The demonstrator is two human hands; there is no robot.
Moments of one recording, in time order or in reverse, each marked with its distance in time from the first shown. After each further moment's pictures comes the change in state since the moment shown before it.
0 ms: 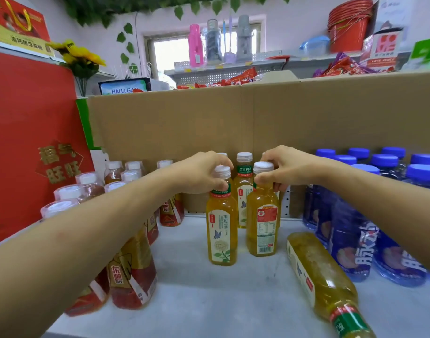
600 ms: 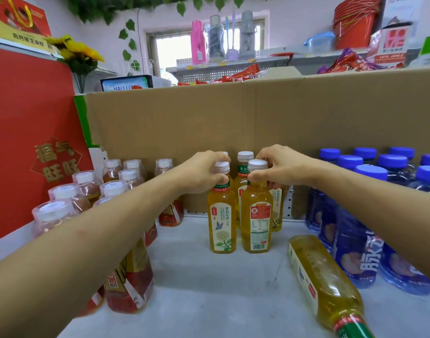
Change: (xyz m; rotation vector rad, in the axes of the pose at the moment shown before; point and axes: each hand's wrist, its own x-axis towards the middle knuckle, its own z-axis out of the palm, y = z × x) left_hand 0.018 -0.011 0.014 -0.036 0.127 -0.038; right_hand 0.019 0.004 0.010 0.012 0.067 -0.015
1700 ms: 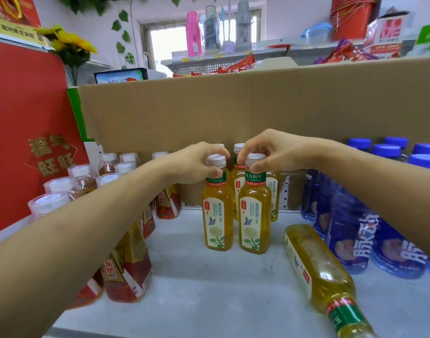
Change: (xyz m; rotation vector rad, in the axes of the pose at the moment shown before) left_hand -0.010 0.006 -0.013 -0.076 -0.144 0.012; right_hand -0.013 -0.021 -0.018 0.021 -0.213 -0.172
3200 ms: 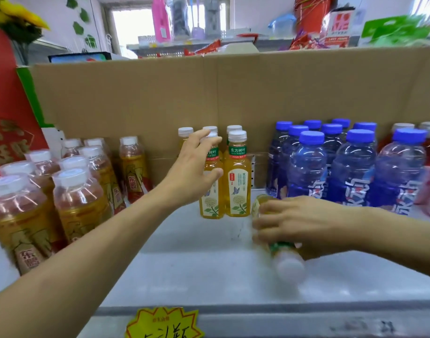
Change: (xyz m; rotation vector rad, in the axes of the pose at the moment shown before) left_hand -0.030 0.036 0.082 -0.110 0.349 0.159; right_hand -0.159 0.014 0.086 -0.907 -0.235 -0.332
